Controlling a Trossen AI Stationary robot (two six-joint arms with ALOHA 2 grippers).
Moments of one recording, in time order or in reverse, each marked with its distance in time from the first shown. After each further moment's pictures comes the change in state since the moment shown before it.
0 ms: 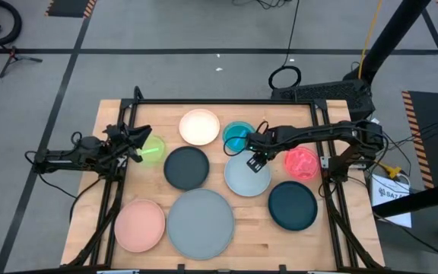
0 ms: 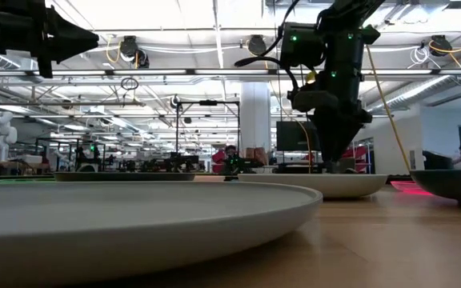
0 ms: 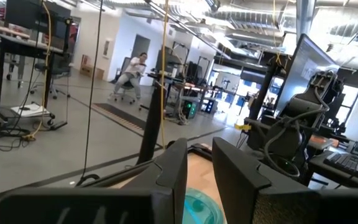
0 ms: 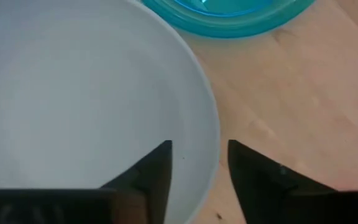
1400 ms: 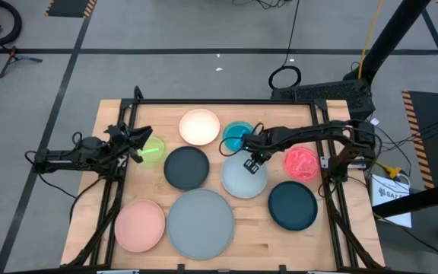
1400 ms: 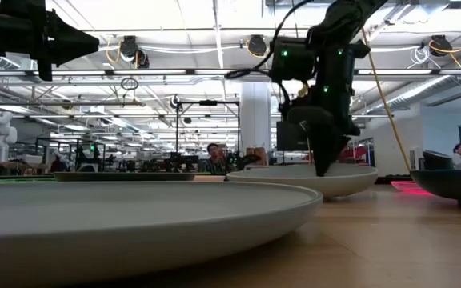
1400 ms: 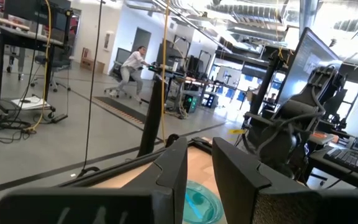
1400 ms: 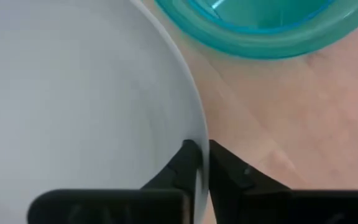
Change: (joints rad) left arm 0.000 0.000 -0.001 -0.030 0.000 -0.030; right arm -0.019 0.073 0.000 0.072 0.011 -0.105
